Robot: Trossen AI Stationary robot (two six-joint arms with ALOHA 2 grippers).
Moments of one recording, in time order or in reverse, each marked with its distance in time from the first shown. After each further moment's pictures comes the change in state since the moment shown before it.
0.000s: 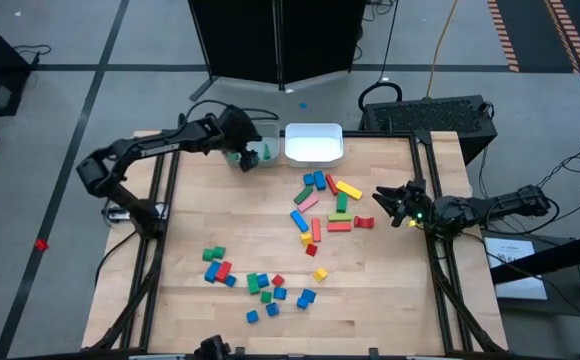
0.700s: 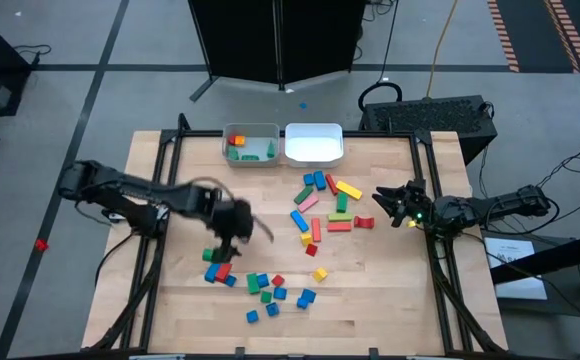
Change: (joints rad) left arm -0.756 -0.170 -0.188 -0.183 0.245 -0.281; right arm 0.000 0.000 0.000 -0.005 -0.005 -0.011
